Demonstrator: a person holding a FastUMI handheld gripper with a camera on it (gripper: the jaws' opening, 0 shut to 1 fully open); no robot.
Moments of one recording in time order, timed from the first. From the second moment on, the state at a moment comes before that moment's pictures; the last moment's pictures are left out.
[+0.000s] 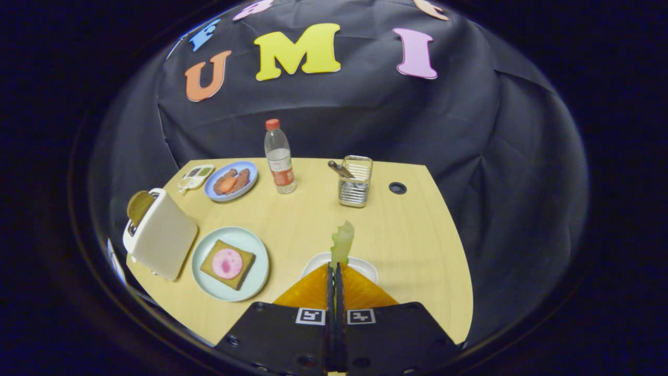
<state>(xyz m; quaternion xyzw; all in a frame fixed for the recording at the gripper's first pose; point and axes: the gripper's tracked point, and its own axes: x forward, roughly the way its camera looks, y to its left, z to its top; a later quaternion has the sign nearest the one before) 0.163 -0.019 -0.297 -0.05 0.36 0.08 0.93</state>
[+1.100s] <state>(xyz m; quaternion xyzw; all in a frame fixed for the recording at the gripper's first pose) 0.110 0.264 -0.347 -0.03 0.44 0.18 0.88</state>
